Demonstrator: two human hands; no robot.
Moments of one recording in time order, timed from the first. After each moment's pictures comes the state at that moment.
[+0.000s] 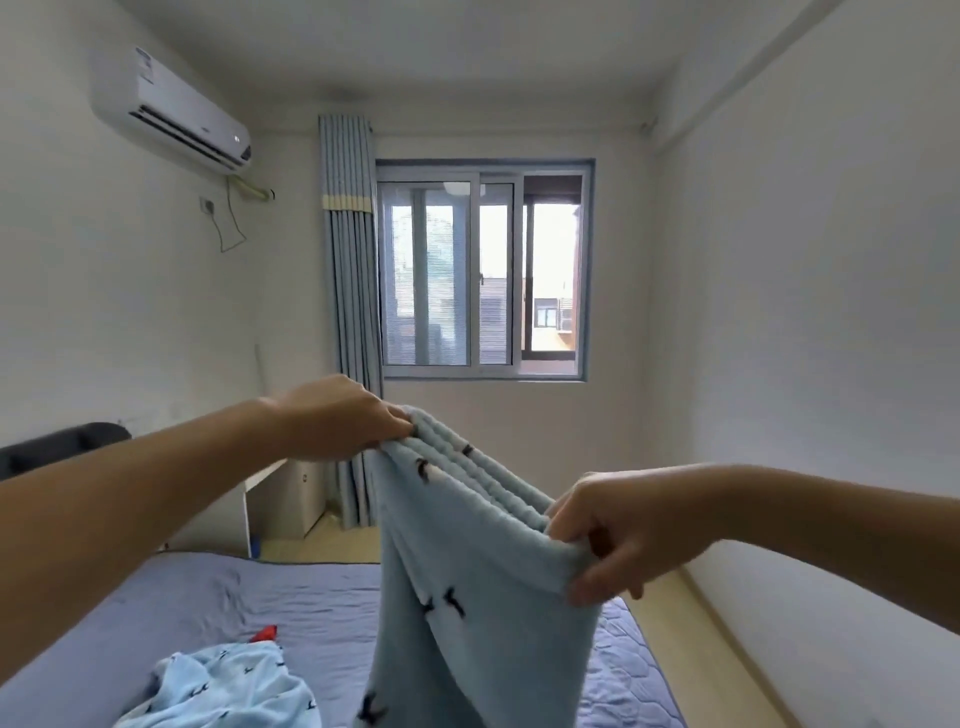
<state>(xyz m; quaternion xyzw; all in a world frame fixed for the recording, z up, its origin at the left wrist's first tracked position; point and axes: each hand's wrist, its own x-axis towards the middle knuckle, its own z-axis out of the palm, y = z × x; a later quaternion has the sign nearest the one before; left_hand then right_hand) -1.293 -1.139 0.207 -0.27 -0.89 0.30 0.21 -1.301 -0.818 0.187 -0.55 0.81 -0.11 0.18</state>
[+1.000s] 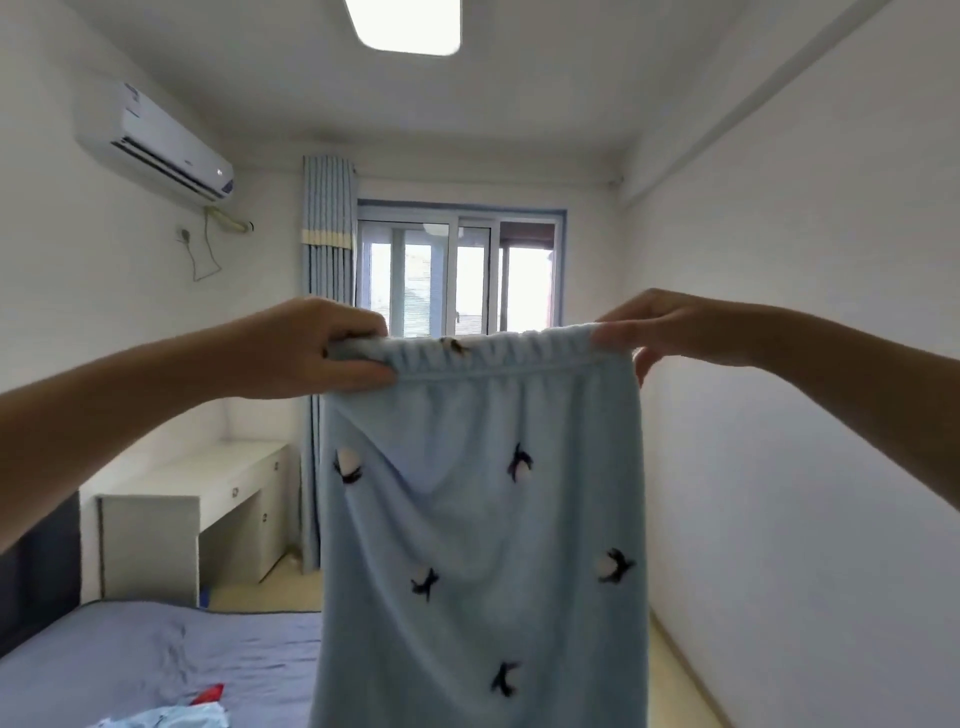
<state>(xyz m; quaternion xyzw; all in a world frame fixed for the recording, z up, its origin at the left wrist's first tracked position) -1.223 -1.105 0.297 -0.27 -0.90 -0.05 0.33 -1.332 -0.765 0.329 -0.53 0.80 -0.29 -0.01</state>
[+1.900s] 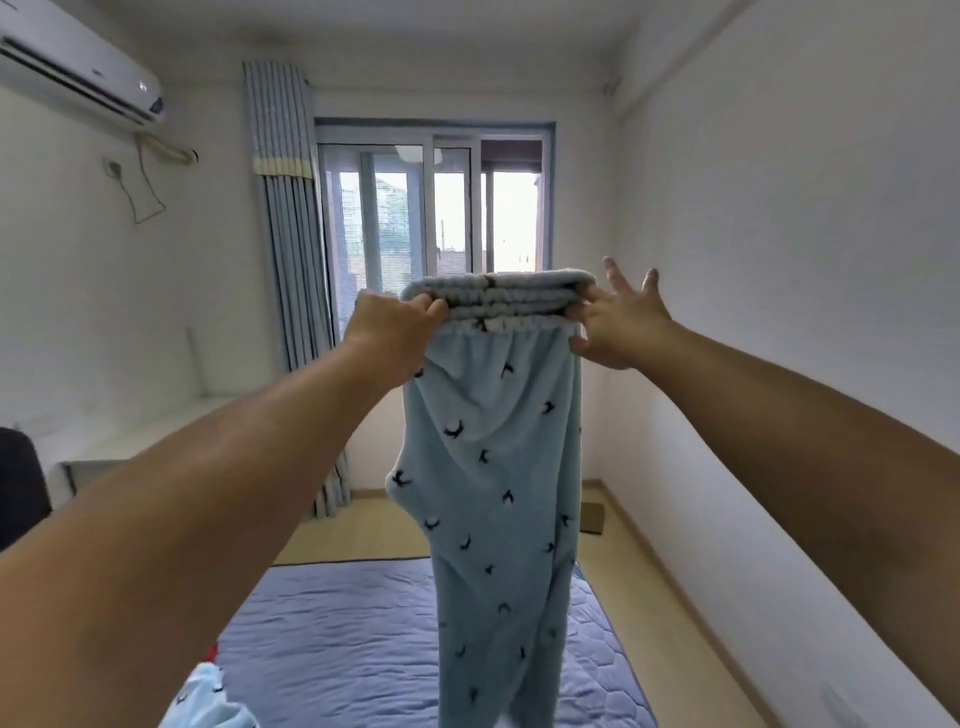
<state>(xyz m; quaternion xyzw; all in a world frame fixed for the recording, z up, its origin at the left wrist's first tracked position) -1.462 -1.050 0.250 0.00 -0.88 0.32 0.35 -1.550 -0.803 0.257 -0.17 0.93 0.16 -0.27</state>
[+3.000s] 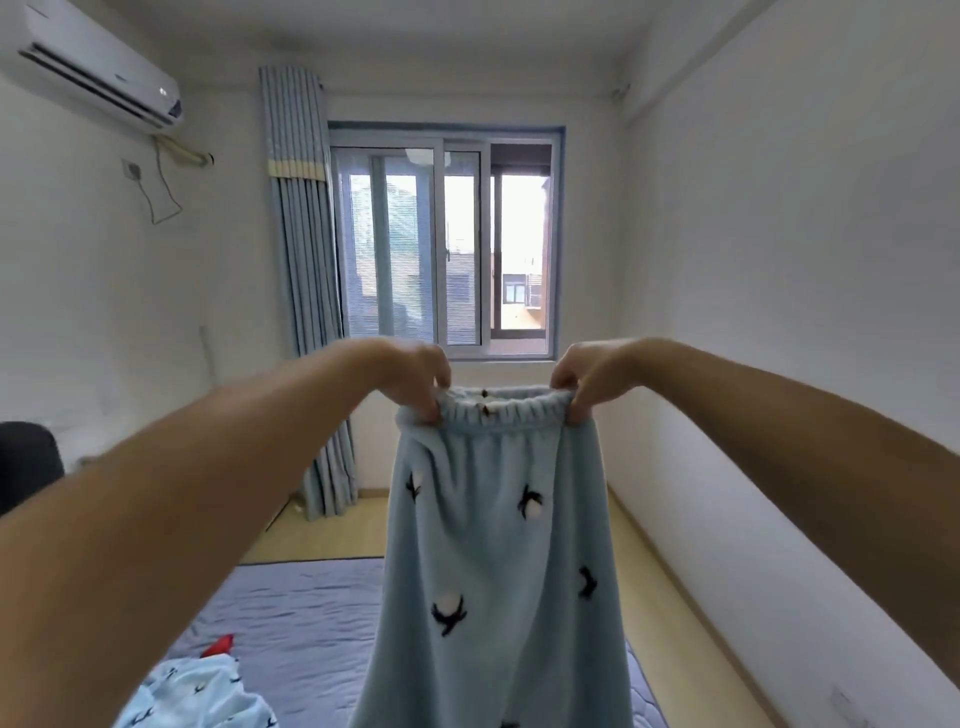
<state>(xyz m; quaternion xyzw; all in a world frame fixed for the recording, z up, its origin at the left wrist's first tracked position) -1.431 -1.065 0.251 -0.06 -1.00 0.08 0.01 -1.499 -0.840 0.247 -0.32 0.95 0.01 0.03</state>
